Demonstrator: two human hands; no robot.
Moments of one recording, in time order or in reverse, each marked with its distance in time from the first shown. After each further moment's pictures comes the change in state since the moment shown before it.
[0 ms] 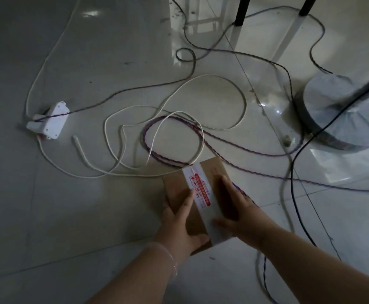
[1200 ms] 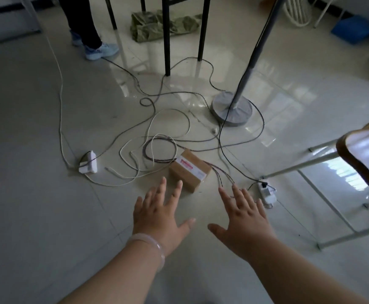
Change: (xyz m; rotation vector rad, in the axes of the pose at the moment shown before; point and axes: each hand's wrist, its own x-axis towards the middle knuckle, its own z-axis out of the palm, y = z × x) left_hand -0.442 0.056 -0.212 0.796 0.188 0.484; right_hand -0.479 -0.288 0.034 -0.363 0.356 0.317
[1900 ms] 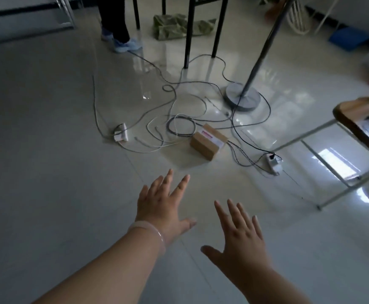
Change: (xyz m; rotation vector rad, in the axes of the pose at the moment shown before) left_hand -0.250 -0.114 0.023 0.016 0.002 0.100; right_hand -0.268 -0.147 0.139 0.037 0.158 -0.063
